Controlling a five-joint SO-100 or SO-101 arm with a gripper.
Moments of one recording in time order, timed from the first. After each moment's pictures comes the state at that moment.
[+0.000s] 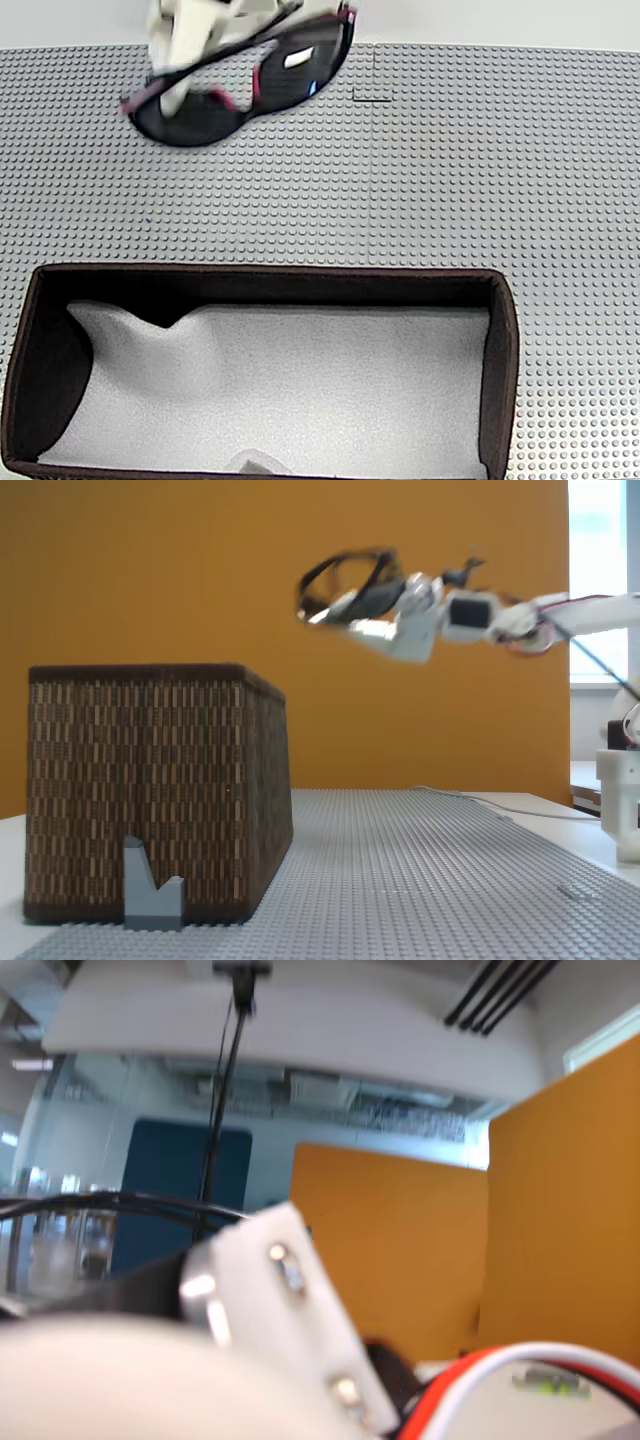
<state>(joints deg) -3.2 116.3 128.0 -18.5 -14.7</state>
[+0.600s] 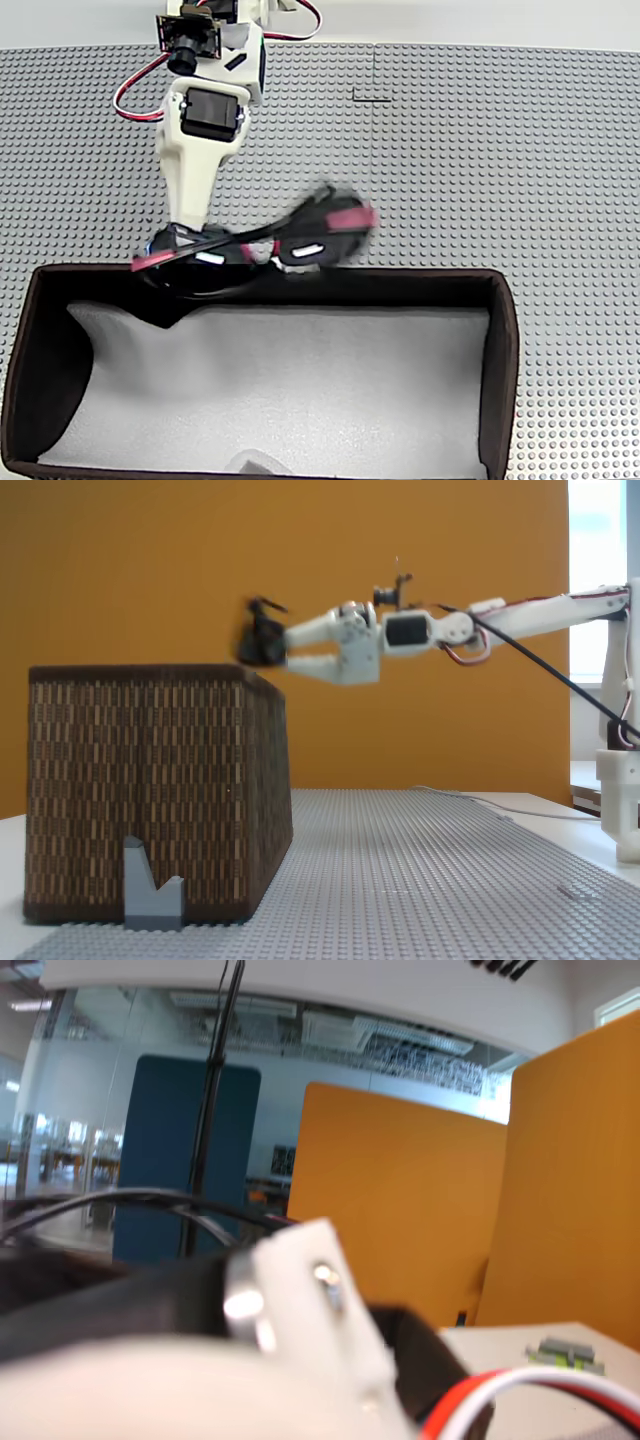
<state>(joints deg) -3.1 94.0 99.6 -7.5 -9.3</state>
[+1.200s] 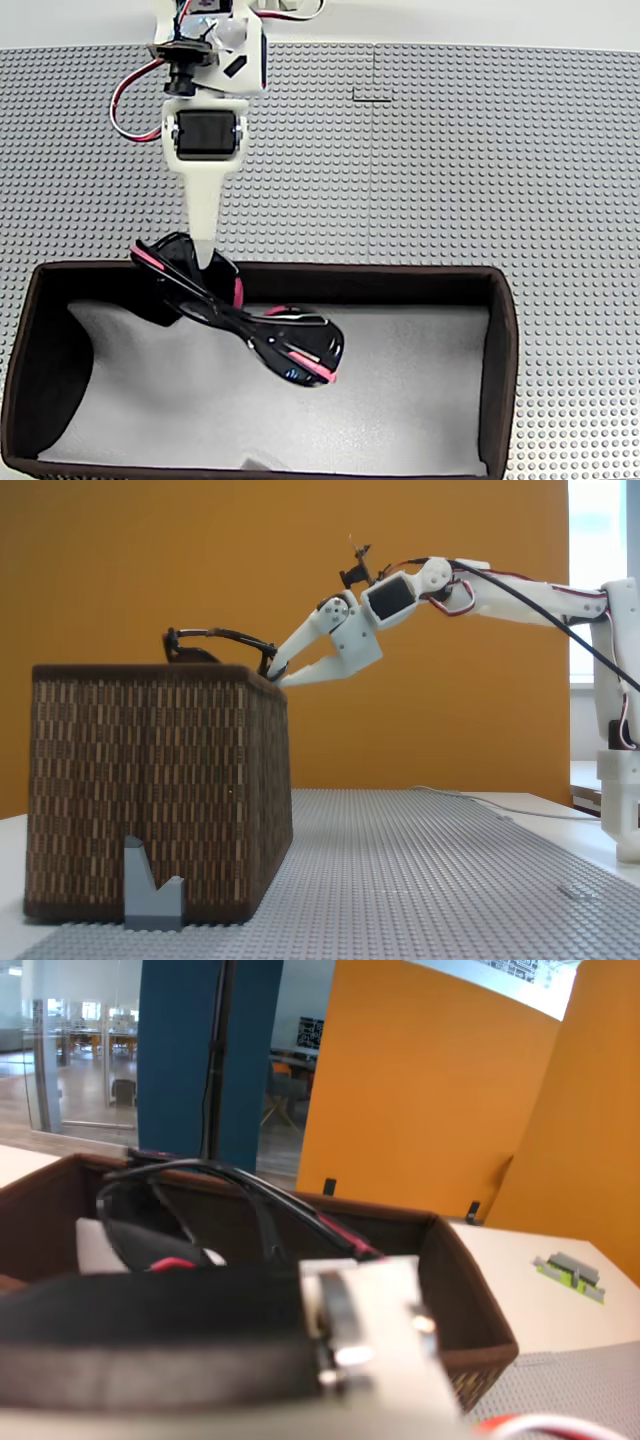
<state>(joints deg) -5.0 82.6 73.7 37.9 3.0</state>
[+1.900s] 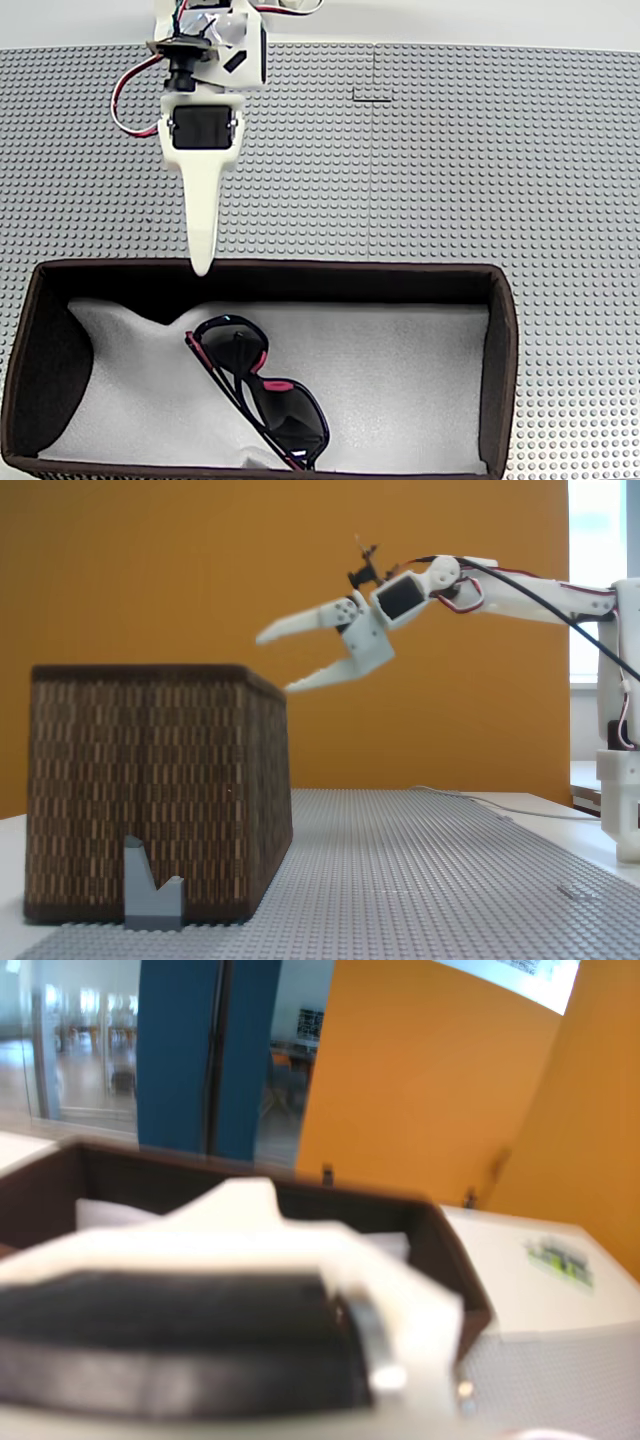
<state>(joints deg) -3.1 90.1 77.9 39.1 7.1</state>
